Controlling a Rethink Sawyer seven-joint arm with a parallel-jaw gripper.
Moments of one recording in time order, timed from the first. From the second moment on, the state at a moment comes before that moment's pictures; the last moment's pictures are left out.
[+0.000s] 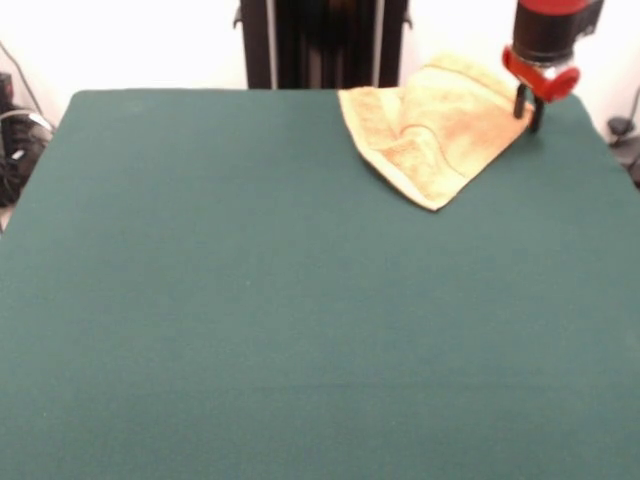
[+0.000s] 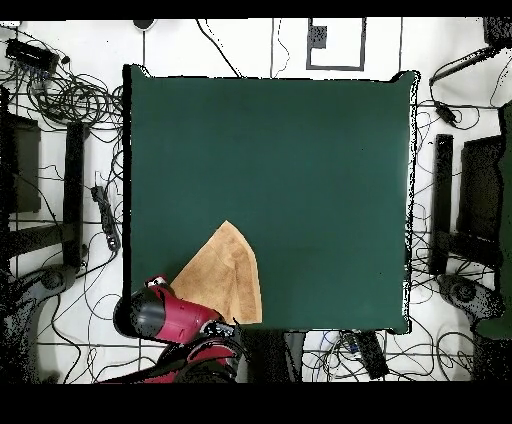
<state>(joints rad) 0.16 -0.47 0.16 2.23 0.49 -0.07 2.65</state>
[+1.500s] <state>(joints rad) 0.16 -0.48 0.18 2.23 0.50 -0.10 2.65</state>
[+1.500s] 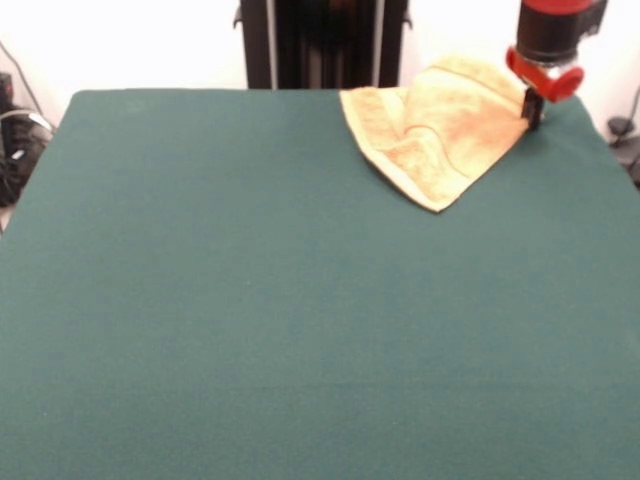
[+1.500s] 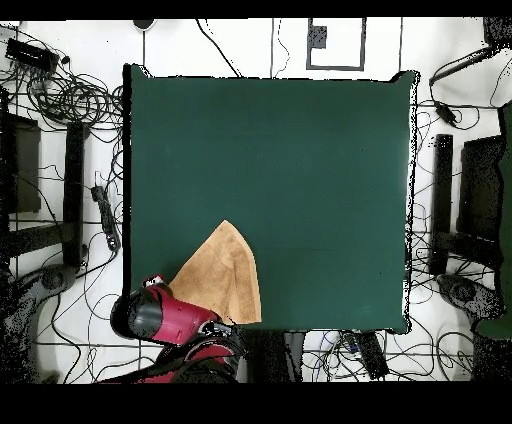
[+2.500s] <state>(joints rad) 0.17 -0.48 0.17 2.23 0.52 -0.10 2.65</state>
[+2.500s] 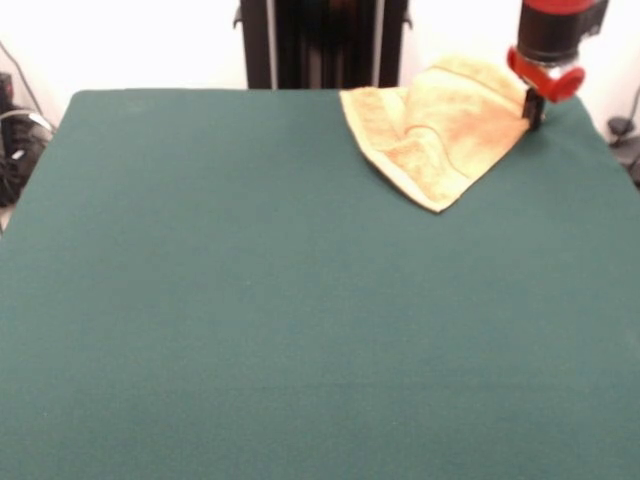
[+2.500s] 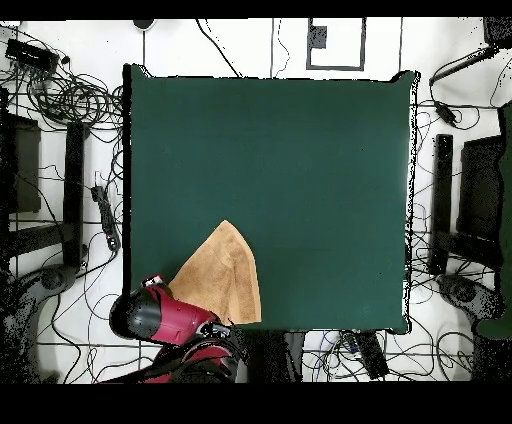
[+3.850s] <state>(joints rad) 0.47 -0.63 -0.16 2.06 0.66 0.08 2.65</state>
